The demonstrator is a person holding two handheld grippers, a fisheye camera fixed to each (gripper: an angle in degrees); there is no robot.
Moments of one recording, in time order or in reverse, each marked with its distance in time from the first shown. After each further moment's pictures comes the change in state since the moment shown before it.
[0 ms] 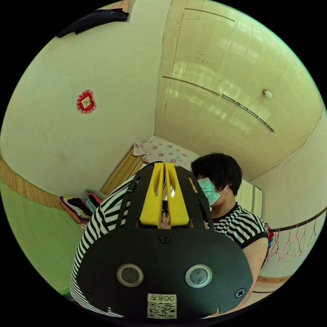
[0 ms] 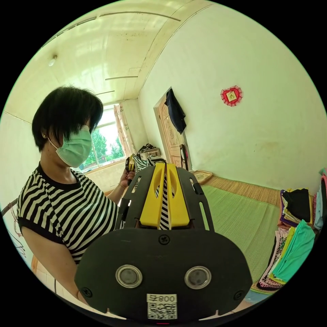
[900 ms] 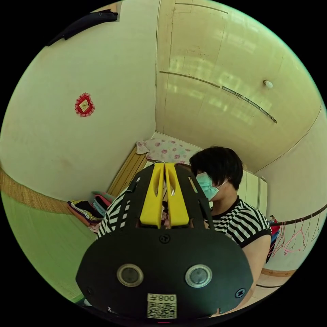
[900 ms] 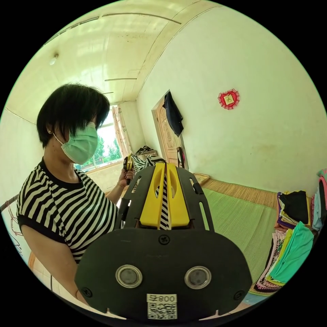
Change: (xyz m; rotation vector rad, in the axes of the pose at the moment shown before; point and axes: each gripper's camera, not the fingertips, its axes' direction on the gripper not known) left arm -0.073 -0.052 -0.027 -0.049 -0.034 0.067; right arm 0.056 0.016 0.063 0.019 0.028 -0.012
